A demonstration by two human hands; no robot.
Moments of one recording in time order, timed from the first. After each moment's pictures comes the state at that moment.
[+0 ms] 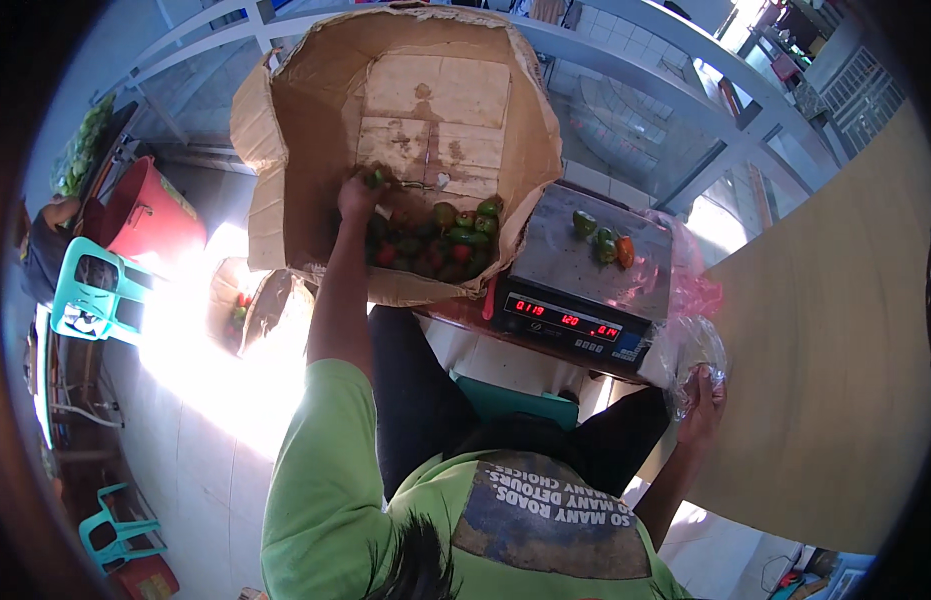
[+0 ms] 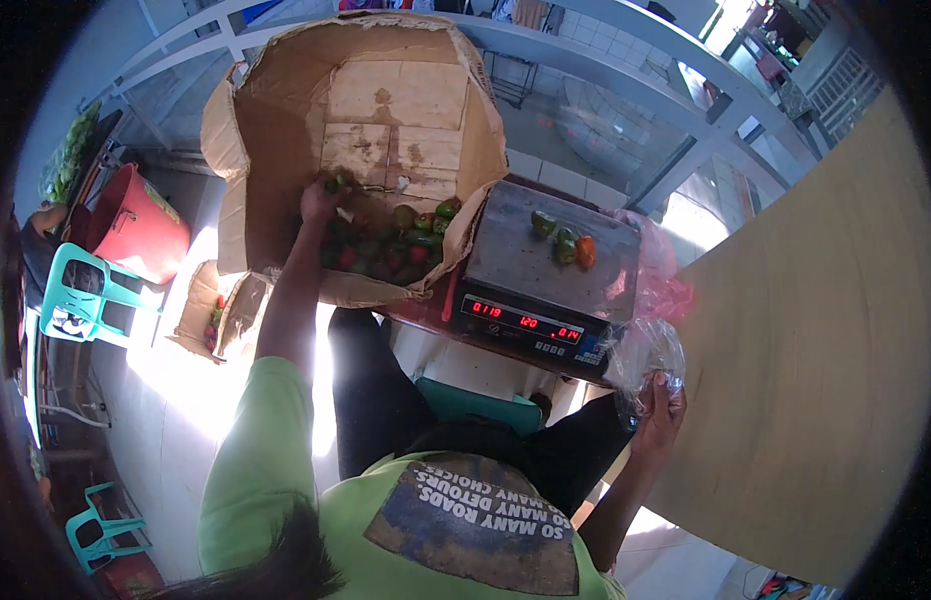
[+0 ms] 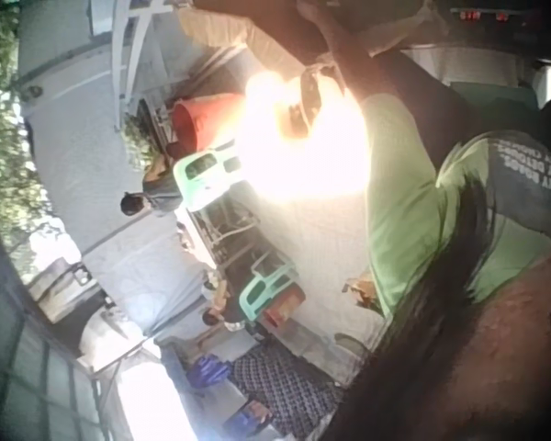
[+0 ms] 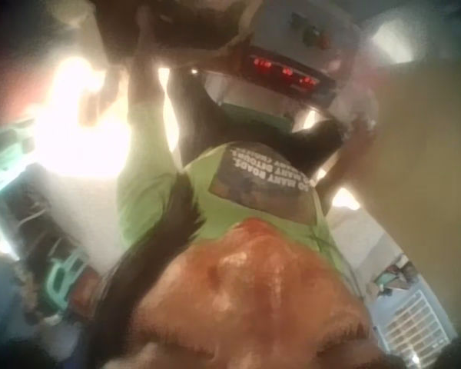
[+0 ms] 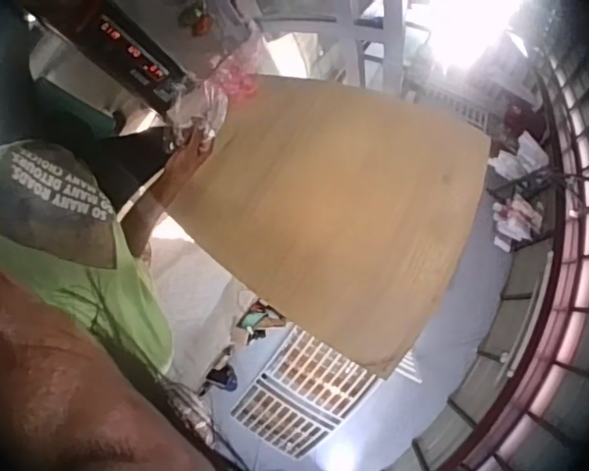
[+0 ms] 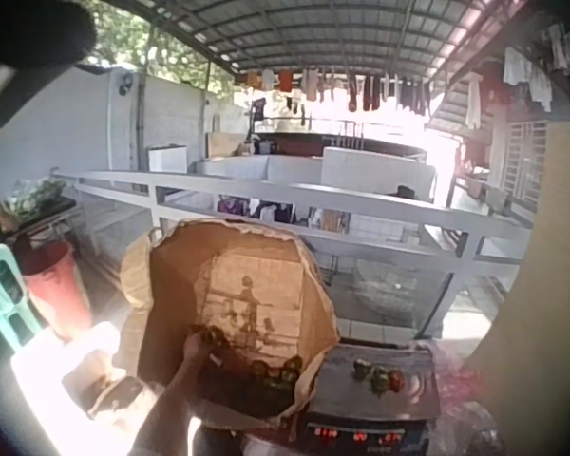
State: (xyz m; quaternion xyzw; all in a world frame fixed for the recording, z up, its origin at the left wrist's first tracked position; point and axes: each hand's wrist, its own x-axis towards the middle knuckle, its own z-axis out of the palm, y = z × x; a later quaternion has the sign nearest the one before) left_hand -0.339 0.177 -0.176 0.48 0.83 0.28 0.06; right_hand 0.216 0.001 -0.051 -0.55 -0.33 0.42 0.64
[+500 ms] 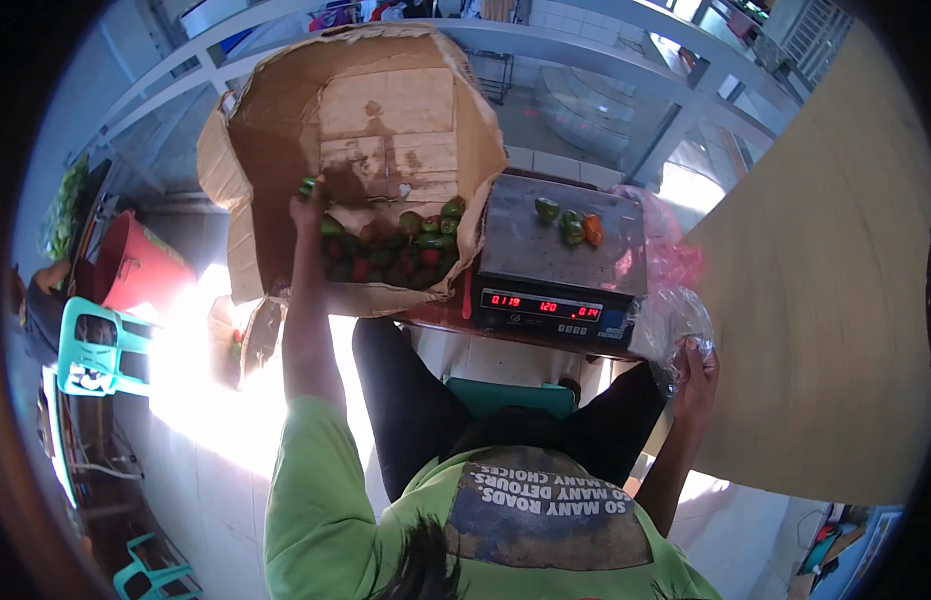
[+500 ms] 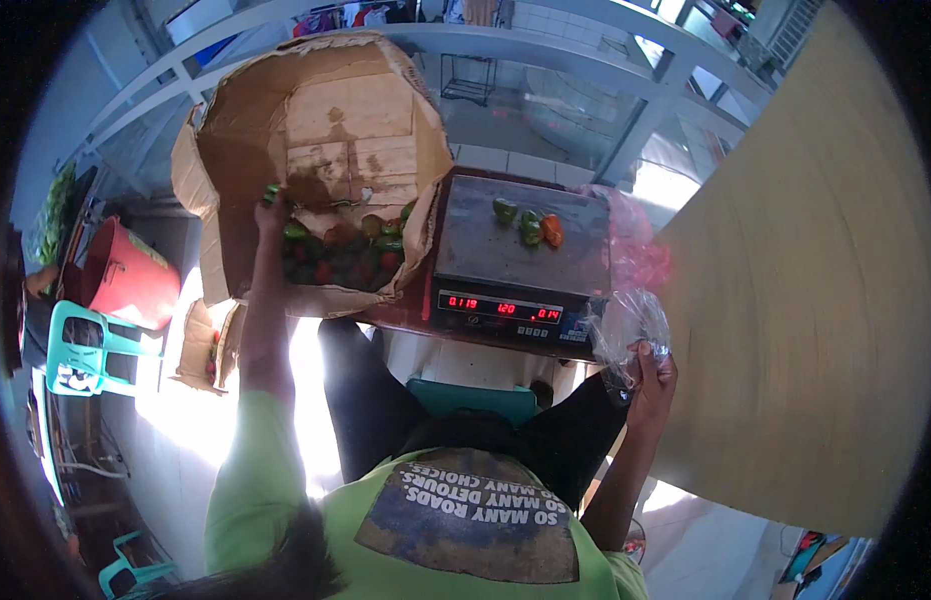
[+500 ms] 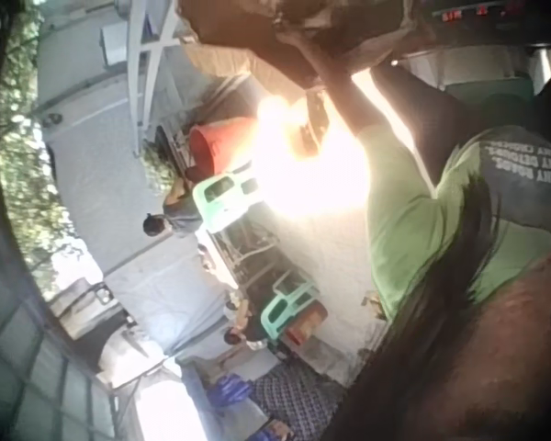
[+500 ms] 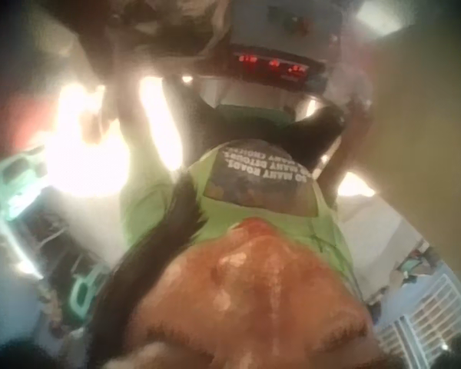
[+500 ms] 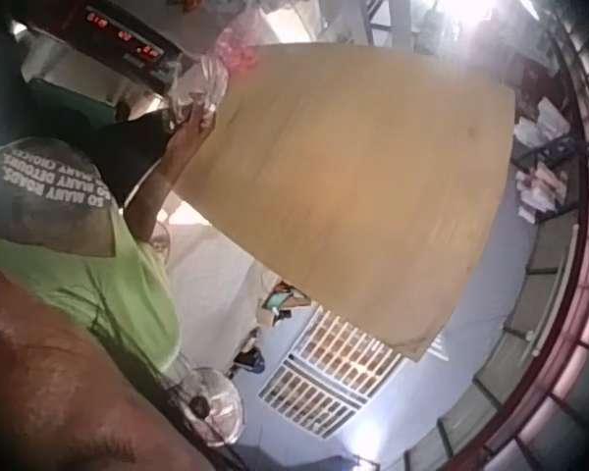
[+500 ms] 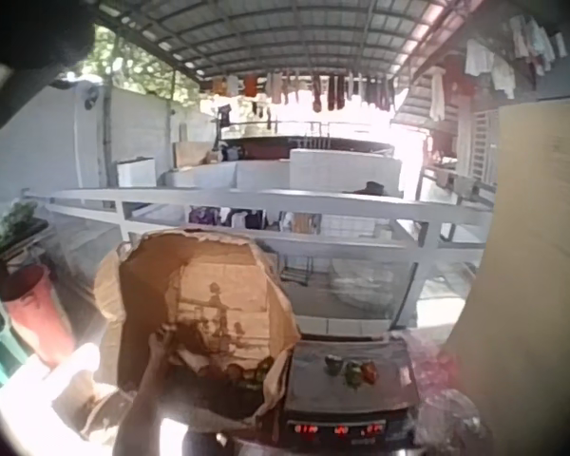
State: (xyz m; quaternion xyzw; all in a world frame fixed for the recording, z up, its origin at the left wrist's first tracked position) left_hand -0.382 0.181 -0.166 0.34 0.76 0.55 0.09; right_hand 0.235 -0.006 -0.057 -0.50 -0.38 0.49 0.61
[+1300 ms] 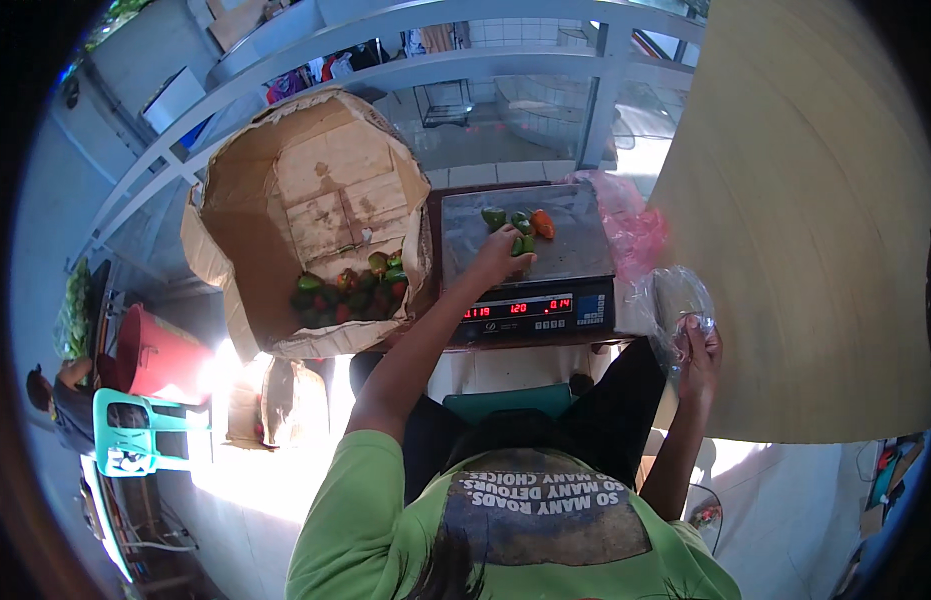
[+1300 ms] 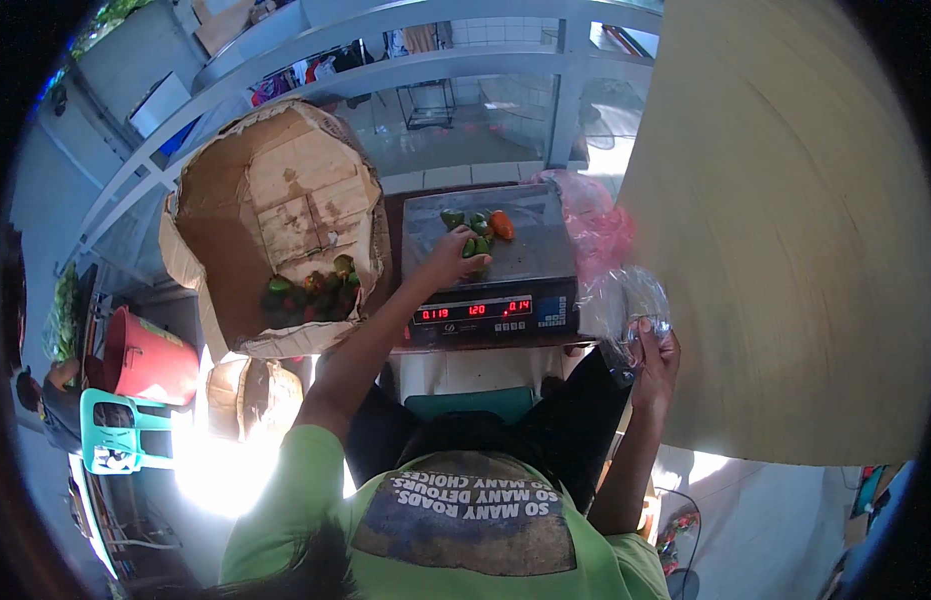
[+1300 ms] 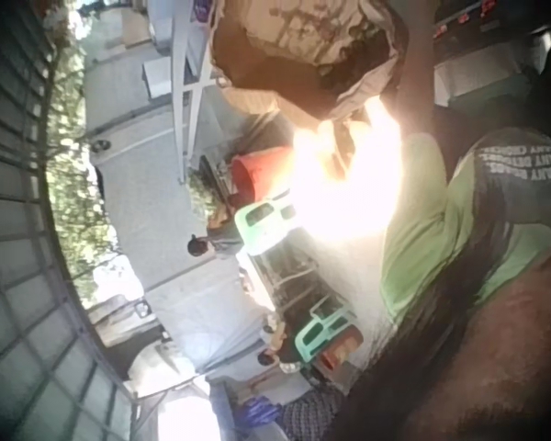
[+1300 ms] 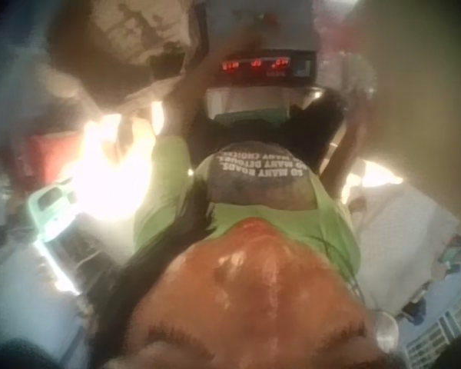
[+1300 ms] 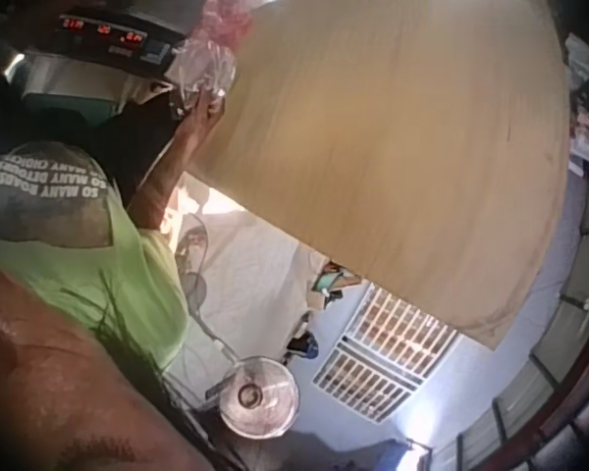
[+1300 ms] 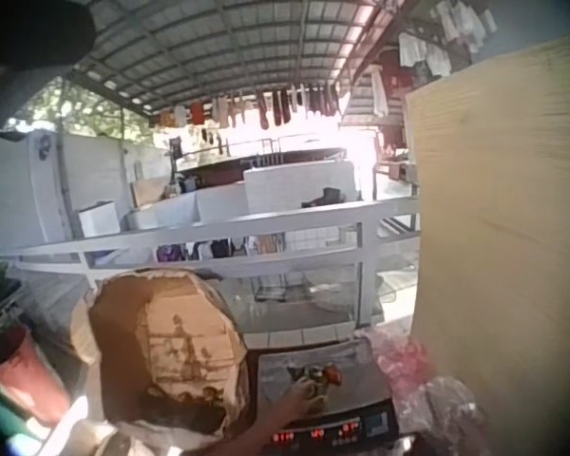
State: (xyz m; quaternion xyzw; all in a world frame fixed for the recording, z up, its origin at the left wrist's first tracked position) left_hand -0.010 0.176 -0.136 0.80 0.44 0.29 0.29; right_hand 0.261 -0.028 -0.060 -0.51 -0.32 0.42 0.68
